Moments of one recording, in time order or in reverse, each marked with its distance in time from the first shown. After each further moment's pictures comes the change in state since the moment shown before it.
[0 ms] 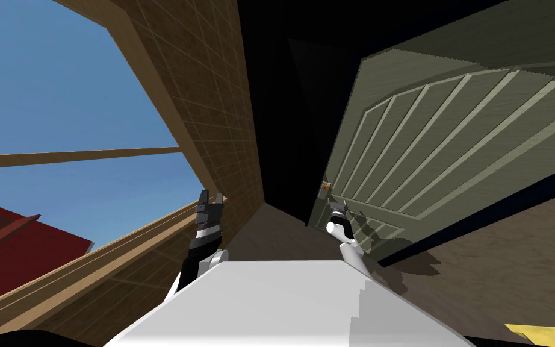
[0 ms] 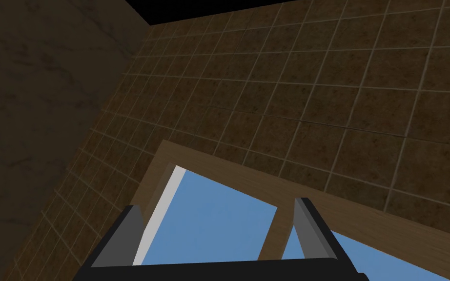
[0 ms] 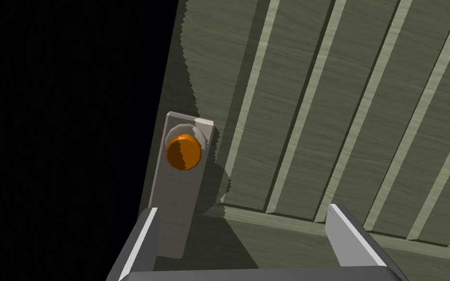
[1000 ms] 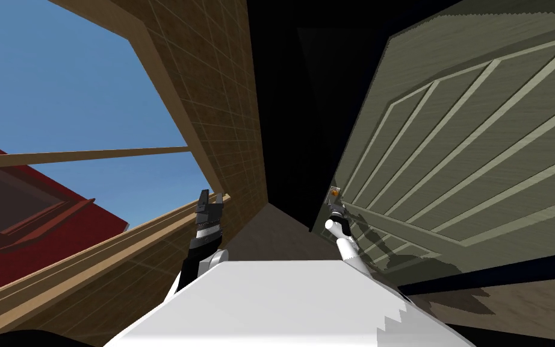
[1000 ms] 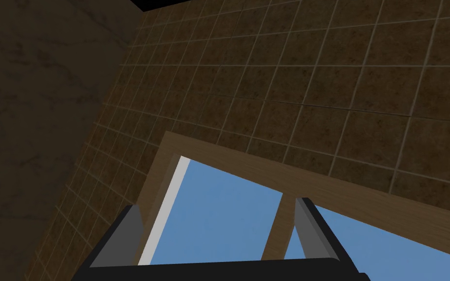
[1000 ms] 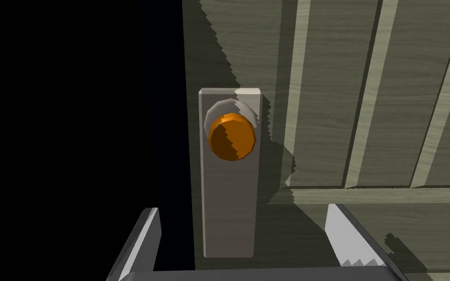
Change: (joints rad) arm -0.113 -0.017 -0.073 0.204 -0.059 -0.002 -0.162
